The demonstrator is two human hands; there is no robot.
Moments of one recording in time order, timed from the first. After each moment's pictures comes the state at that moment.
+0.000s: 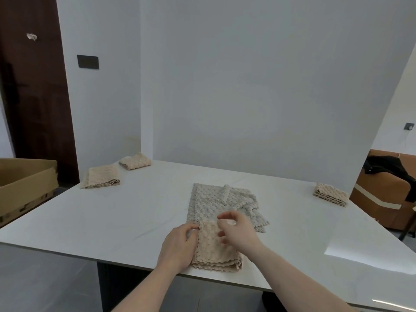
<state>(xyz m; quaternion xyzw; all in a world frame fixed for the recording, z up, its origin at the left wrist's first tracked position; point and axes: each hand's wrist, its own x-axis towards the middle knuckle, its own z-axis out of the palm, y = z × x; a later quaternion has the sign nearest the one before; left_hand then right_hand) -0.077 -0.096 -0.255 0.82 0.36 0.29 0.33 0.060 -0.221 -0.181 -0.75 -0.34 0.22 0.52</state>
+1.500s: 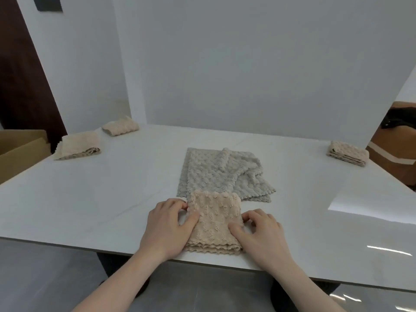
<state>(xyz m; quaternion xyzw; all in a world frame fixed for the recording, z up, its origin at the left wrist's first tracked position) -0.067 -0.095 -0.263 0.88 0.35 0.24 0.23 0.100 -0.265 -0.258 -0.86 -0.40 0.02 0.32</state>
